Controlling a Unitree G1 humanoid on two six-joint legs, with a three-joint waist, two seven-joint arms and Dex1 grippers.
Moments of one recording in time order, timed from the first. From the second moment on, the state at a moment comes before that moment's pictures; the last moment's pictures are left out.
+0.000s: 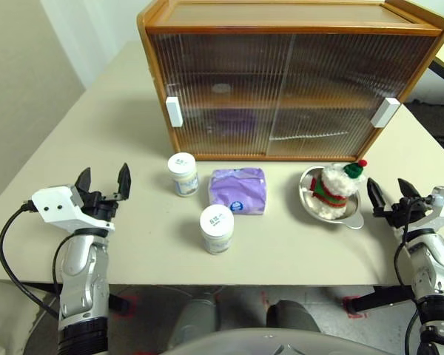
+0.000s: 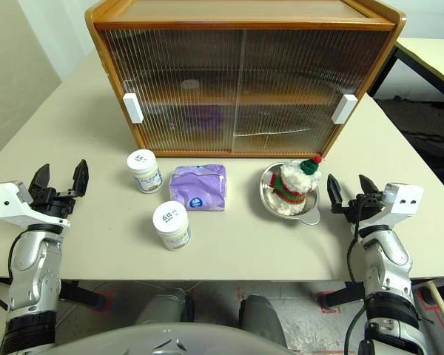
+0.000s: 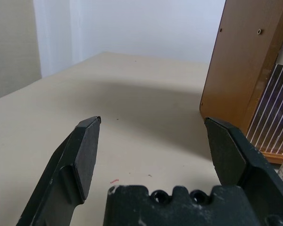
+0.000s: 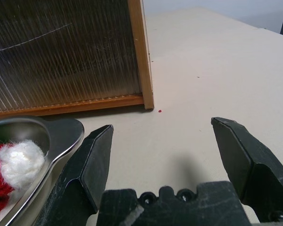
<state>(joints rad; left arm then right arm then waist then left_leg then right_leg) 0.06 0.24 0.36 -0.03 -0.35 -0.14 -0.24 -0.10 -0.40 -0.40 0.55 0.38 -0.31 0.54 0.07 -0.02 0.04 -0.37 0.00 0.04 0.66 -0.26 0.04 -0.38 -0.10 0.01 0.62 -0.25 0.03</state>
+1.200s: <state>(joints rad) -0.21 0.41 0.42 0.14 -0.44 -0.03 -0.38 -0.36 -0.66 -0.27 -0.22 0.91 0.52 0.86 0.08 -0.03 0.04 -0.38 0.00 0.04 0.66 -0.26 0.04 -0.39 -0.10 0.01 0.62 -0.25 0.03</state>
